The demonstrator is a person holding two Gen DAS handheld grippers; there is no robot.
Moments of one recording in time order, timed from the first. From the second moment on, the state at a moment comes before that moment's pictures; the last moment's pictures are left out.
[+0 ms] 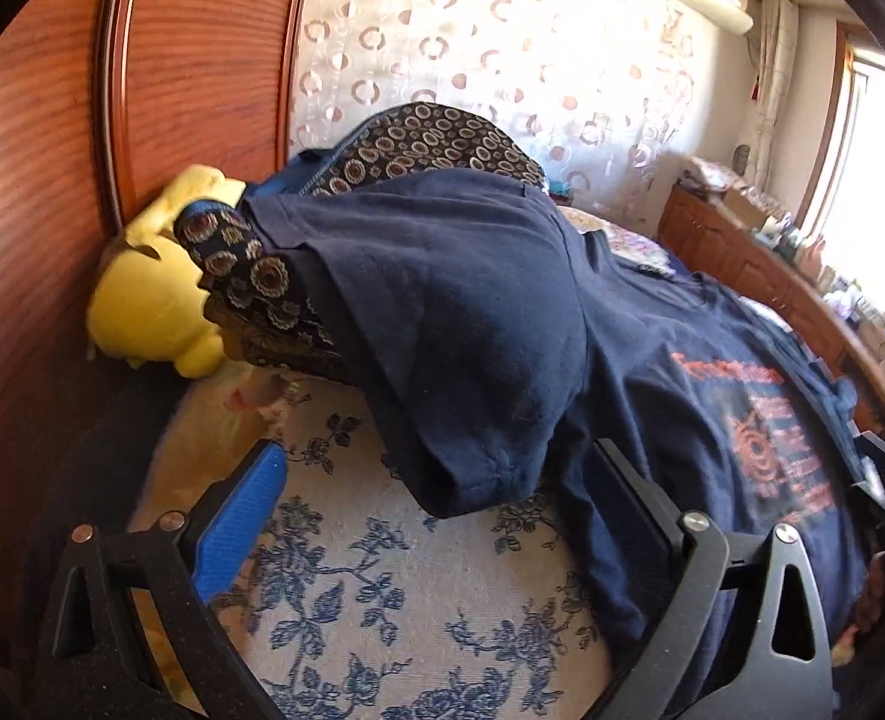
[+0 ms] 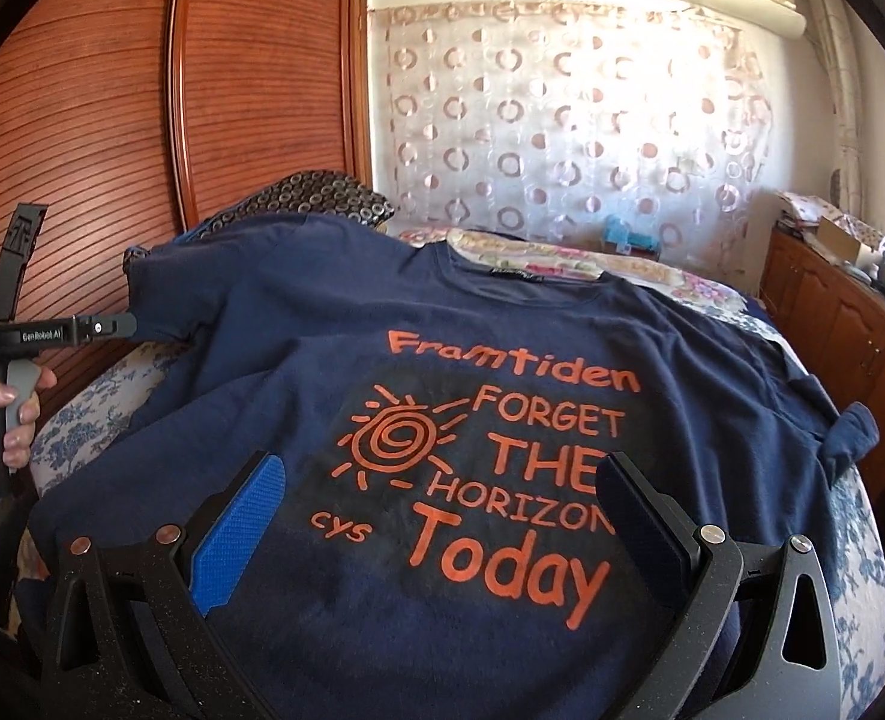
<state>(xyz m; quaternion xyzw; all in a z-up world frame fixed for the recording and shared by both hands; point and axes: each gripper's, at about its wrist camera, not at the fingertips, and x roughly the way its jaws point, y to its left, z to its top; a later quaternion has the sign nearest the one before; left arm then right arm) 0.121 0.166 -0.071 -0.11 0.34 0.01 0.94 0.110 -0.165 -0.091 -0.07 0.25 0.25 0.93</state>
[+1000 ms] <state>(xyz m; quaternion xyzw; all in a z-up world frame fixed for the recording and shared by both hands) 0.168 0.066 -0.024 -0.01 0.34 -0.13 0.93 0.129 -0.157 -0.094 -0.06 0.26 0.23 0.93</state>
